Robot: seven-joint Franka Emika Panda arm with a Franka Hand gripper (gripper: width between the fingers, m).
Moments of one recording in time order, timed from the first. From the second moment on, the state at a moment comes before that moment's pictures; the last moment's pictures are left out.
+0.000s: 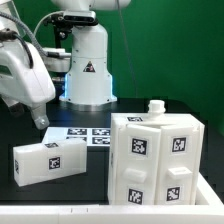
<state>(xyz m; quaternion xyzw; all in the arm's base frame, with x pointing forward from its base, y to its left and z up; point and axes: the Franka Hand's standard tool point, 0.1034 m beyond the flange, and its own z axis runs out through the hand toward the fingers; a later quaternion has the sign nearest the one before) 0.542 -0.122 0.106 -0.86 0.48 0.14 0.12</state>
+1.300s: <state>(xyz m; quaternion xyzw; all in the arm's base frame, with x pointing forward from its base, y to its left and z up) 0.528 -0.139 0.036 -0.73 0.53 0.38 0.19</state>
